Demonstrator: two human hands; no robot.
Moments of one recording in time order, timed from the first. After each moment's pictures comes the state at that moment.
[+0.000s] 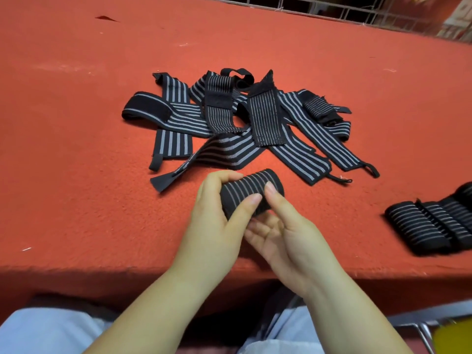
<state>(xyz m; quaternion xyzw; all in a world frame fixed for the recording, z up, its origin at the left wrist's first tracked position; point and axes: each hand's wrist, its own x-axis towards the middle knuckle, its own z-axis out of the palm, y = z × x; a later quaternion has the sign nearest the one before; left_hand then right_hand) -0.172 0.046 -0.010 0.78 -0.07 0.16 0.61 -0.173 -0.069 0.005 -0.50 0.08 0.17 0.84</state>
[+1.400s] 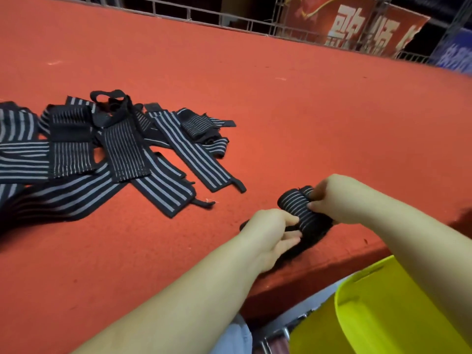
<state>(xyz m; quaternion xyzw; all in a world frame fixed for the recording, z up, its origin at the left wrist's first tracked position) -0.123 -0.262 0.045 0.49 0.09 -0.41 0.76 -0.129 -0.389 0.104 -0.98 0.17 0.12 0.02</state>
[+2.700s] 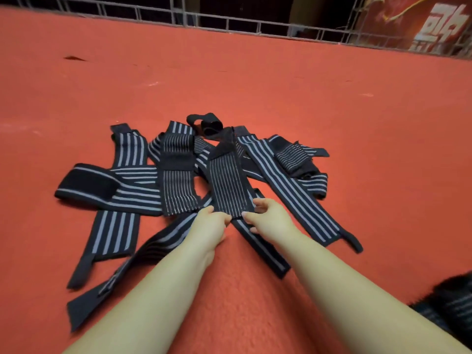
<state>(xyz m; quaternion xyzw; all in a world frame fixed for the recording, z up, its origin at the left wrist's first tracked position) 0.036 -0.032 0.012 0.64 0.24 -0.13 0.72 0.062 -0.152 -0.012 -0.83 0.12 0.06 0.53</state>
